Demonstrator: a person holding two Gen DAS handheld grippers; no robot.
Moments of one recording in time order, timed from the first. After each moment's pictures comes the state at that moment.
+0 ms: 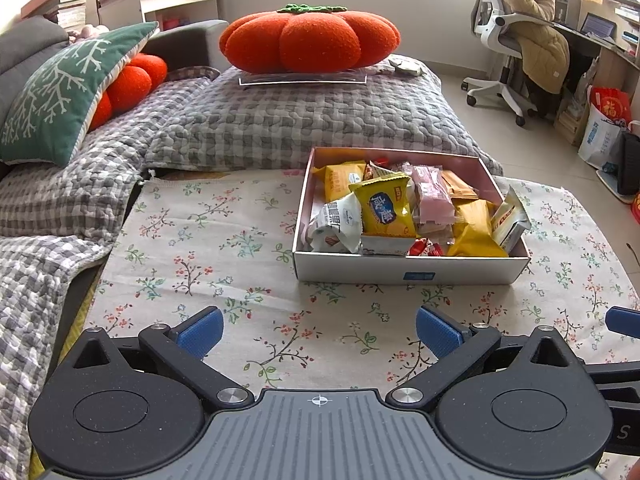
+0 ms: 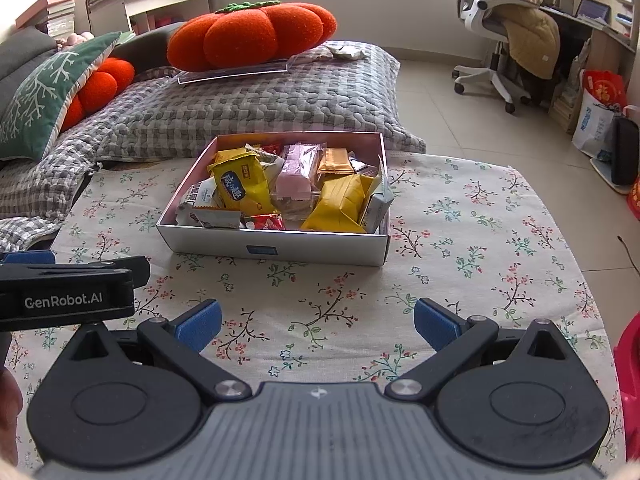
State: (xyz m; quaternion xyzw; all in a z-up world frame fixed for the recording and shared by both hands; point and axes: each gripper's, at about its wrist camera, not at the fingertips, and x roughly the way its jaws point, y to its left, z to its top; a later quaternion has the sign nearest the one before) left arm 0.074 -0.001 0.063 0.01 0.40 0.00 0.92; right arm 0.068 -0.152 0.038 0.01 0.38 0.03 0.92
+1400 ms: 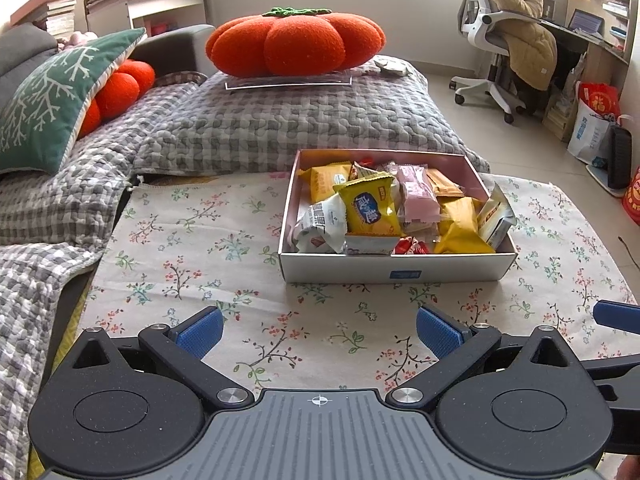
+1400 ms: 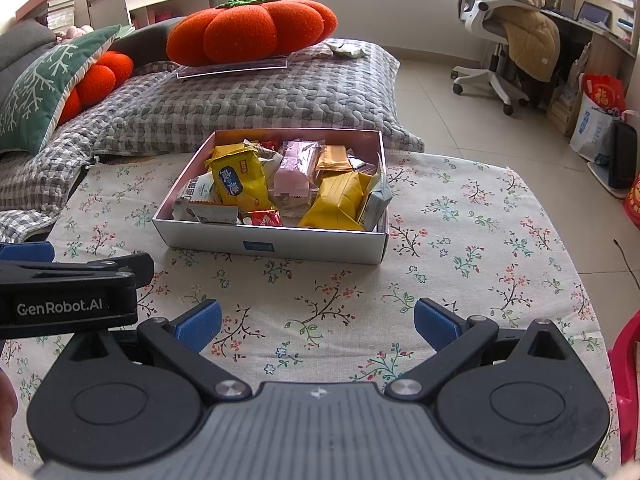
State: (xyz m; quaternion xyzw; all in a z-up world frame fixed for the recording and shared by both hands) left arm 0.071 -0.007 0.066 0.01 0.40 -0.01 0.92; right arm 0.068 -0.151 0.036 0.00 0.38 0.03 0.92
